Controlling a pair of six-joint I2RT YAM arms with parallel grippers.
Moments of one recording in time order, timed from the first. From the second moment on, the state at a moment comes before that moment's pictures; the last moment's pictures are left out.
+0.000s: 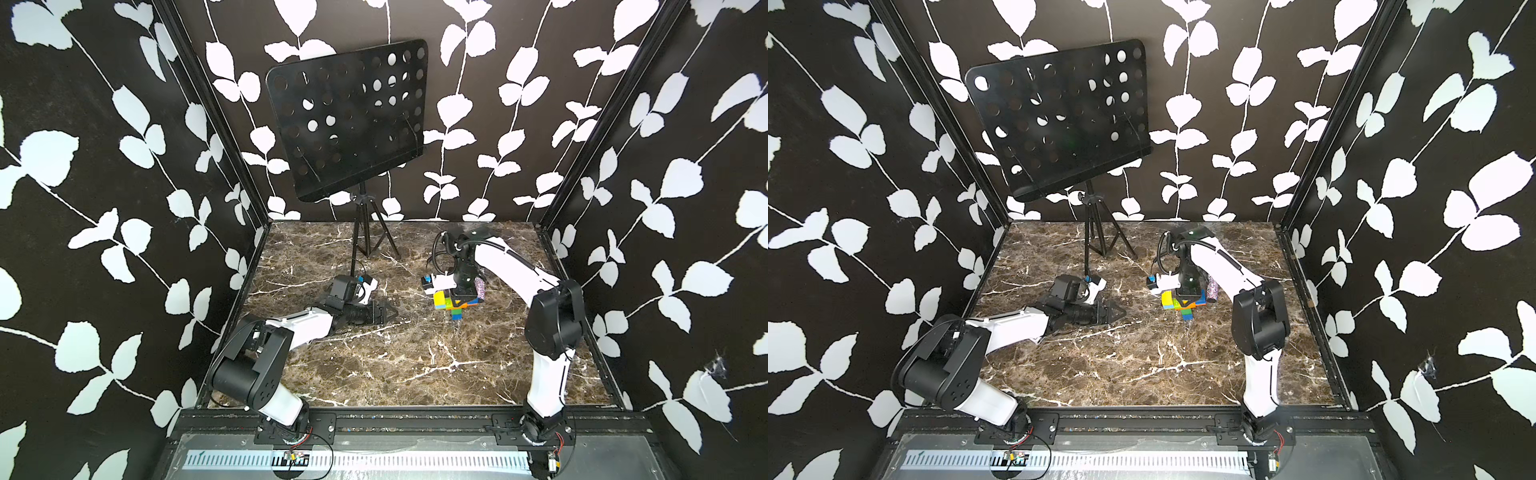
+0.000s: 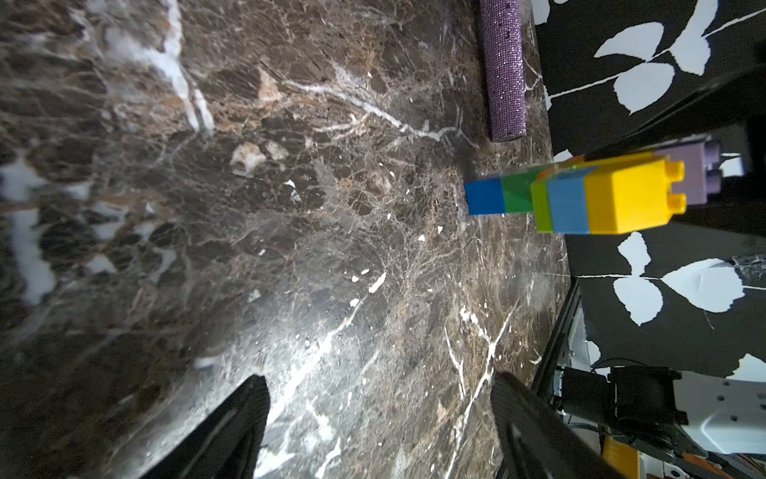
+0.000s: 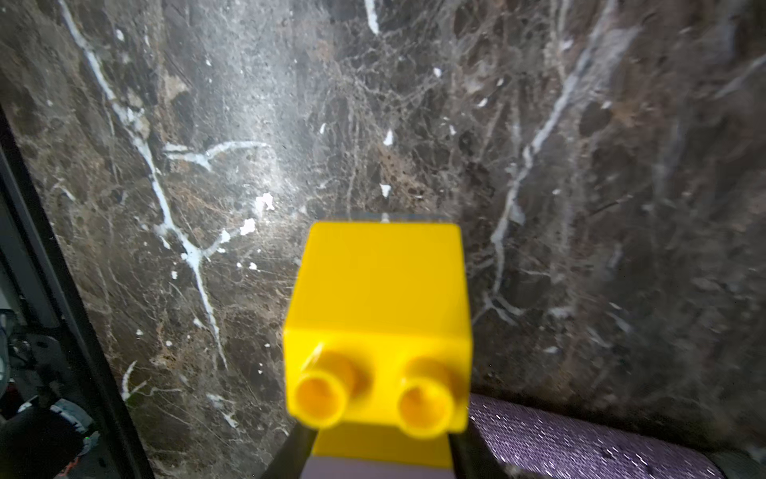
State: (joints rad) left arm -0.44 1.54 0.67 0.05 0.63 -0.49; right arm 0.47 1.97 1.73 -1.38 -0.13 -1.17
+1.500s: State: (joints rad) left arm -0.44 1.26 0.67 -0.21 0.51 -0.45; right arm 0.44 2.31 1.88 -1.56 -0.81 -1.16
